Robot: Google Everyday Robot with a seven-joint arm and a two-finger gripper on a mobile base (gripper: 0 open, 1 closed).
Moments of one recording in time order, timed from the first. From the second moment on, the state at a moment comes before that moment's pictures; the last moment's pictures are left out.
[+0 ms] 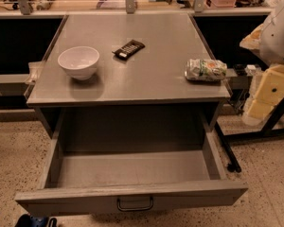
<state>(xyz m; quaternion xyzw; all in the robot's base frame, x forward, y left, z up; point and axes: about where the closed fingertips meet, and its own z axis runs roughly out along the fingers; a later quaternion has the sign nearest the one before) 0.438 -0.216 0.977 -0.60 0.78 -0.04 0.16</state>
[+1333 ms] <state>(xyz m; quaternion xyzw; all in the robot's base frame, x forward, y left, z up) 0.542 -0.217 0.966 -0.64 0.75 -0.05 0.15</state>
